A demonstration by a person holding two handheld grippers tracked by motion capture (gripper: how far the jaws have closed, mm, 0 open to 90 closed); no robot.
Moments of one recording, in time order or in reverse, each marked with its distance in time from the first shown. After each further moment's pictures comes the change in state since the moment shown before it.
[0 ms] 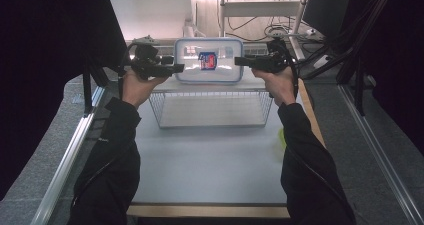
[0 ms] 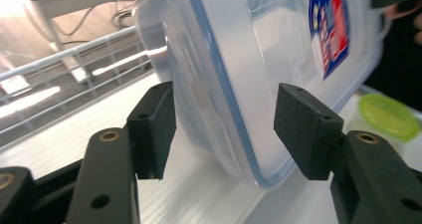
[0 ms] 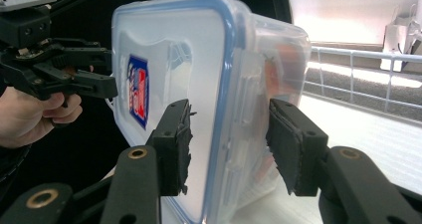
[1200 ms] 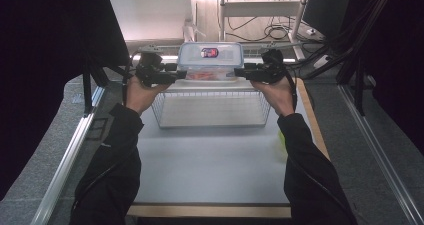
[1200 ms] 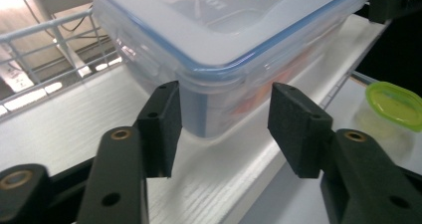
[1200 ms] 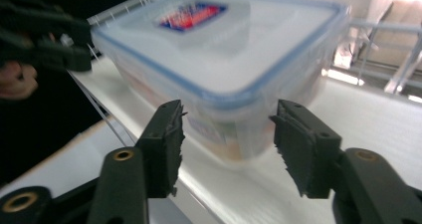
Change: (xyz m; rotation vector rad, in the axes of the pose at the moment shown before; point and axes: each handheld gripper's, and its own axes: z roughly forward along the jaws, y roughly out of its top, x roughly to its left) left arm -0.008 -0.016 0.012 0.014 0.008 0.005; right arm 0.014 -0.023 0.002 0.060 -0.142 -0.124
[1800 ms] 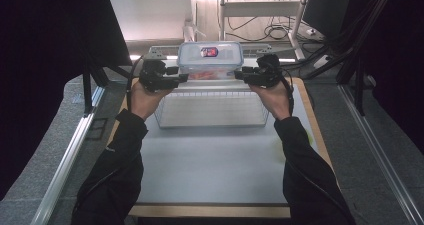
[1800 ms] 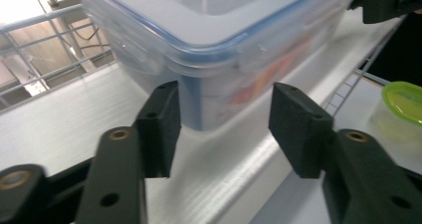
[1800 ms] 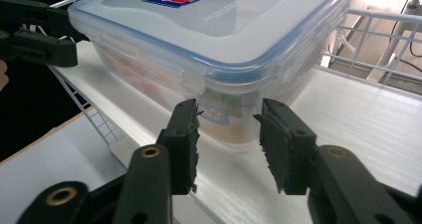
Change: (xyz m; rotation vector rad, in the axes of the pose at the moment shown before) left arm -0.015 -0.014 0.004 -0.041 0.050 0.031; right arm 0.008 -0.009 0.006 0.007 -0.071 -0.046
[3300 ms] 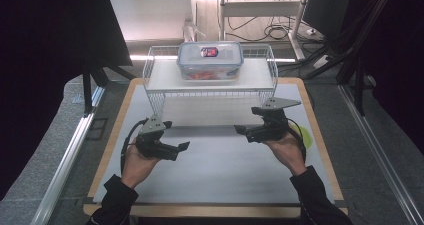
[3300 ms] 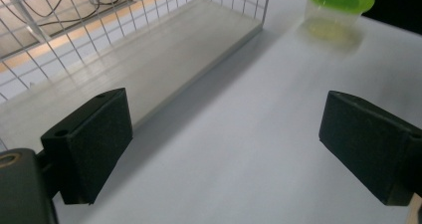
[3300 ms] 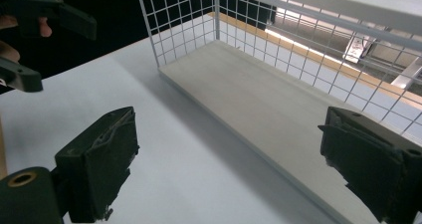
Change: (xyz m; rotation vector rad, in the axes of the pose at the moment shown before) left arm -0.092 -0.131 -0.040 0.062 -0.079 0.061; right arm 0.054 -0.107 -0.046 0.033 0.088 -0.118
